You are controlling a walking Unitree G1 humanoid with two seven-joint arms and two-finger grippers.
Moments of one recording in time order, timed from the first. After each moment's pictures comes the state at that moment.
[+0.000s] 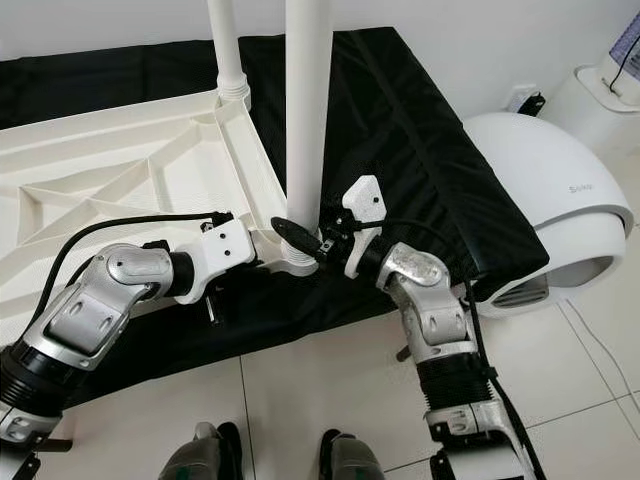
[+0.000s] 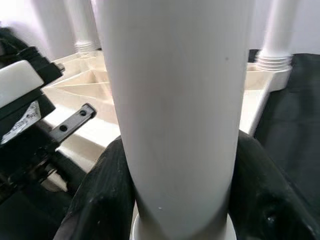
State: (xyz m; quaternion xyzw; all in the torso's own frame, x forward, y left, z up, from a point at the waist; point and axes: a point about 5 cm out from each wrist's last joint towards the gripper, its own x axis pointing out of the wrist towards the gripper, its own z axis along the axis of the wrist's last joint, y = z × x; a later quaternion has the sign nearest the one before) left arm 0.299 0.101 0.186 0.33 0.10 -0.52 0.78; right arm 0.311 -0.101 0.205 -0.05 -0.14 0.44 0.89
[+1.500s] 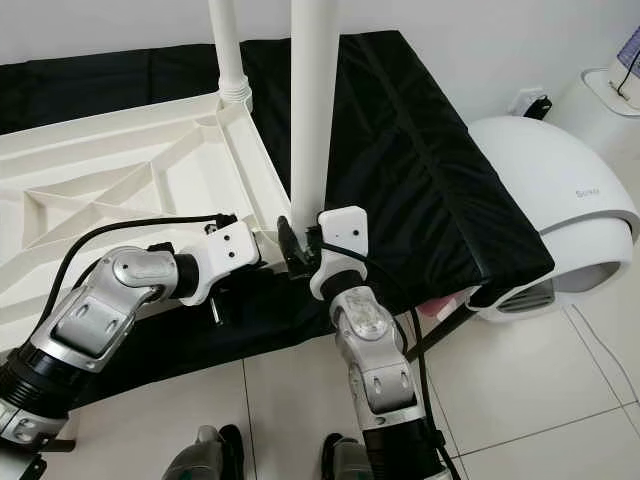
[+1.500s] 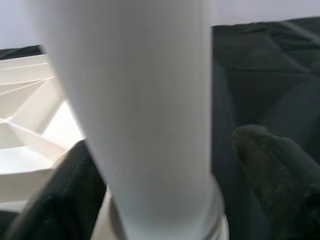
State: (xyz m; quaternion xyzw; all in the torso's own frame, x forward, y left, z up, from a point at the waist) left arm 0.299 0.099 0.184 0.33 0.09 -0.52 0.78; right arm 0.288 -0.069 0.186 0.03 -0.11 0.19 0.97
